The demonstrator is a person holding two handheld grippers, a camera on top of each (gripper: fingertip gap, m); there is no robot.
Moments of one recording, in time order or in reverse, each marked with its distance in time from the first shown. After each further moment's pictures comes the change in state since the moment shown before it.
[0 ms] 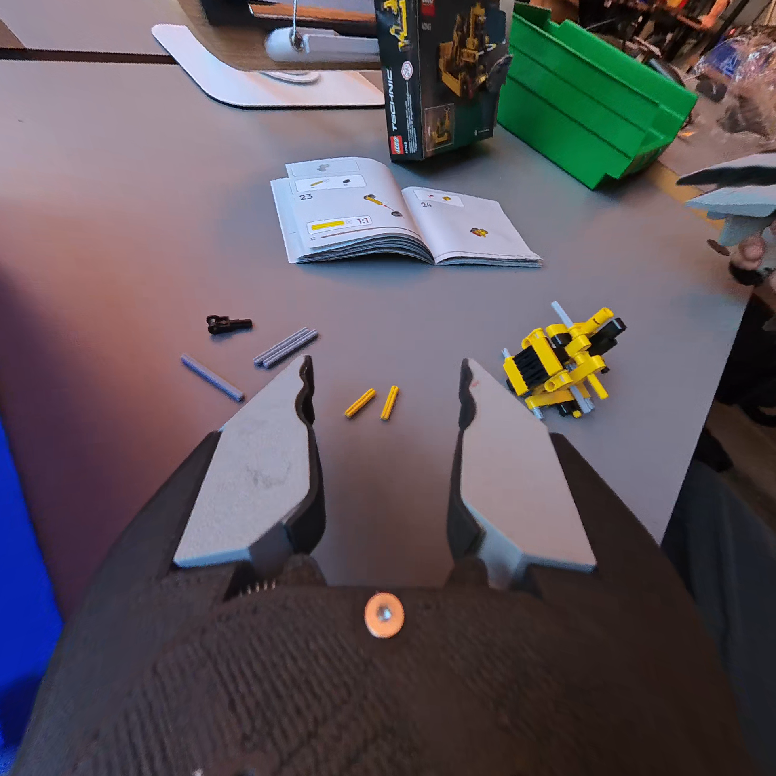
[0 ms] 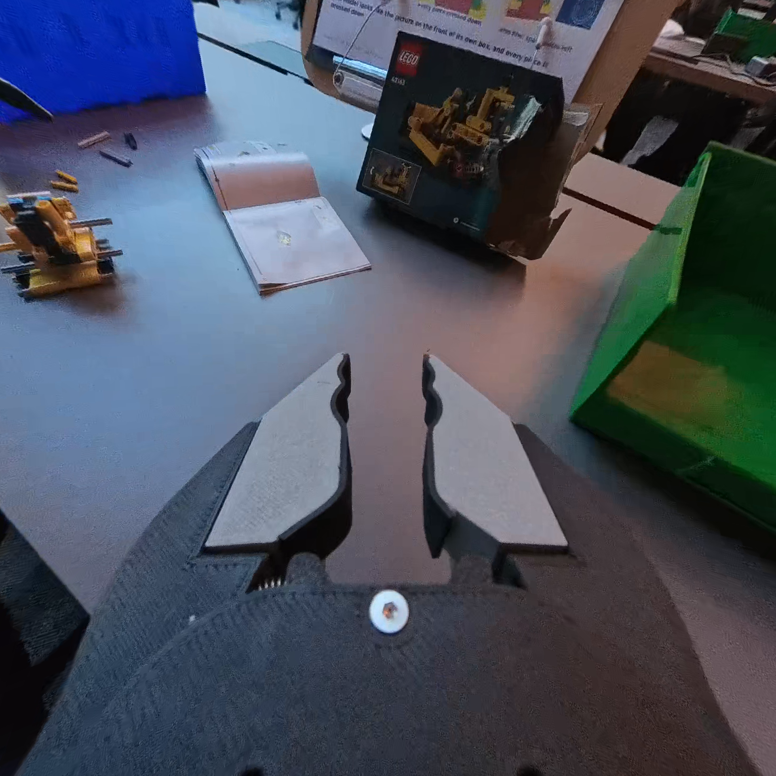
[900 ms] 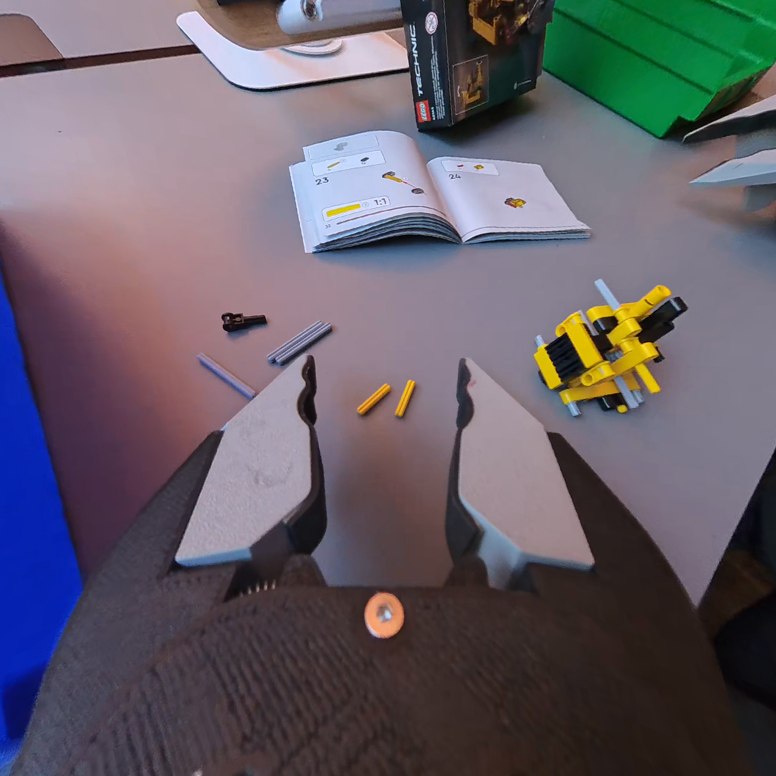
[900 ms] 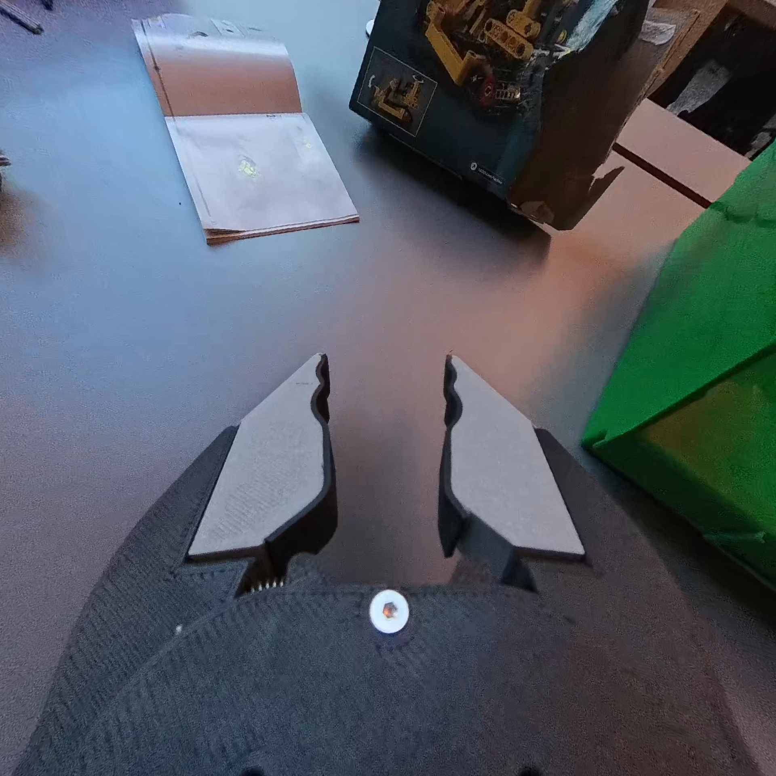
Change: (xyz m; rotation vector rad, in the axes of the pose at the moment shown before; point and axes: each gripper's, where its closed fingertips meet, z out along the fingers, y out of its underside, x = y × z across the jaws) left arm -0.005 0.006 0.008 -0.060 -0.106 0.081; right arm 0.011 0.028 0.046 -0.137 -0.025 -0.089
